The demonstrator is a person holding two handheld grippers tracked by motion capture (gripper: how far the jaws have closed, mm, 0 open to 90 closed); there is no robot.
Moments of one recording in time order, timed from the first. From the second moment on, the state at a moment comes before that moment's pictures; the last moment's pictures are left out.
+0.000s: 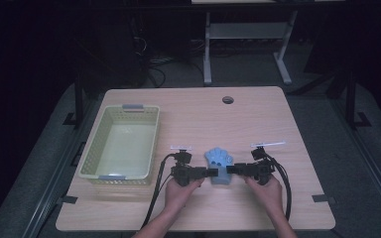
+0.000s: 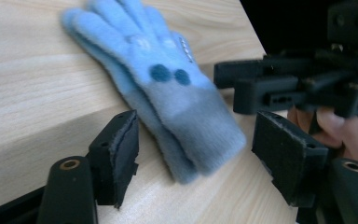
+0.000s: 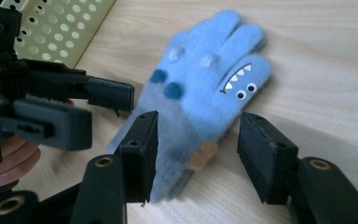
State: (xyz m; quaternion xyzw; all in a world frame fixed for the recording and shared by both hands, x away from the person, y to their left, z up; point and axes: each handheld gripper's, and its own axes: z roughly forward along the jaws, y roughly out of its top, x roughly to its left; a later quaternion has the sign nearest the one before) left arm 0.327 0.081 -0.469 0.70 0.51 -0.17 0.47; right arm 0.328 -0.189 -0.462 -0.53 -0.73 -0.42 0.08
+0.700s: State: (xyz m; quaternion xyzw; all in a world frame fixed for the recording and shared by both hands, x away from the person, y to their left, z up) left arm 0.327 0.074 -0.479 0.69 0.54 -0.17 0.46; right arm 0.325 -0.188 -0.475 -0.56 -0.71 -0.43 0.09
